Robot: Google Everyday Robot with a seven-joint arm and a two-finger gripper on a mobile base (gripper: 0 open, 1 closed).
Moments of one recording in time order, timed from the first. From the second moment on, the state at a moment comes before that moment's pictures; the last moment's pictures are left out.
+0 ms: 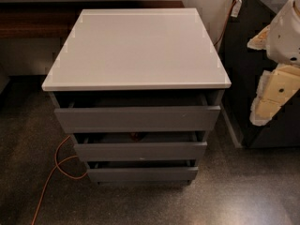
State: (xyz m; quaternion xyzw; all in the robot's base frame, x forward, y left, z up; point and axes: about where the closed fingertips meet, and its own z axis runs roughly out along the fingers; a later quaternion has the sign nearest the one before) arm 0.438 -0.217 0.976 -0.60 0.78 -0.03 0.16
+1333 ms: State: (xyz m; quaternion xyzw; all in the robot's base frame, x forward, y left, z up) arm 0.445 -0.171 0.868 -0.64 0.75 -0.01 0.18
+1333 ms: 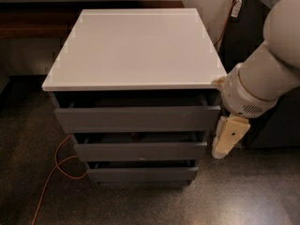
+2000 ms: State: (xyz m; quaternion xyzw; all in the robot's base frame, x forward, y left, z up) arm 0.459 -0.148 0.789 -0.64 0.74 0.00 0.19
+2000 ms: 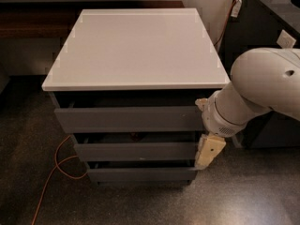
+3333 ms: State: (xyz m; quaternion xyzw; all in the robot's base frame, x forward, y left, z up) arm 0.481 -0.101 0.638 -0.66 0.73 0.03 0.18
